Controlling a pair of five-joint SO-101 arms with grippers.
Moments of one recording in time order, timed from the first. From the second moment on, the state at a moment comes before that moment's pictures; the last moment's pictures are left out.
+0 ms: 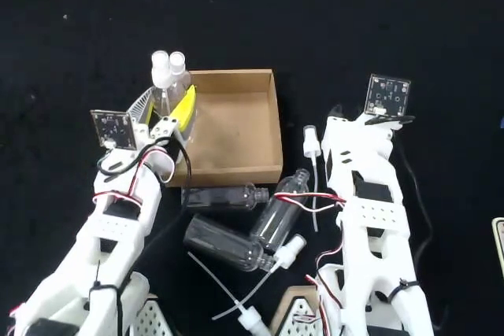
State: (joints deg) left arm 4.9 -39.2 81.6 -32.2 8.9; right arm 8.5 -39.3 71.6 8.3 -3.1
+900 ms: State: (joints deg) left arm 4.9 -10.1 82.1 -58.7 8.9; right arm 8.5 -39.3 71.6 8.3 -3.1
